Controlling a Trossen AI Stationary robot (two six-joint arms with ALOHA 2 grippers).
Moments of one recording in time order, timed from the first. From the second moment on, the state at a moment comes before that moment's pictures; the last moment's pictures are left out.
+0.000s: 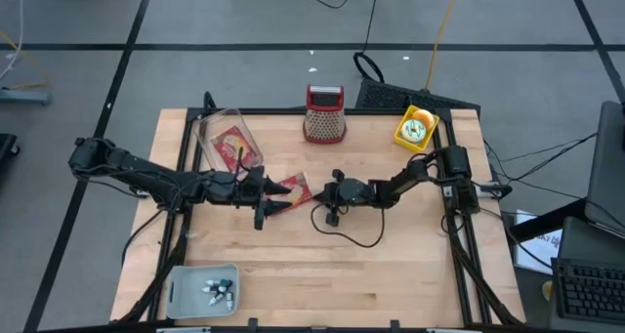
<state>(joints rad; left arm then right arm) -0.17 1.14 0.50 0.47 -0.17 -0.38 -0.01 2.03 0.75 0.83 0.10 0.06</state>
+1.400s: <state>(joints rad) -0.11 1.54 0.61 0.84 0.11 -0.59 0.33 1.48 0.75 0.67 -0.38 -0.28</state>
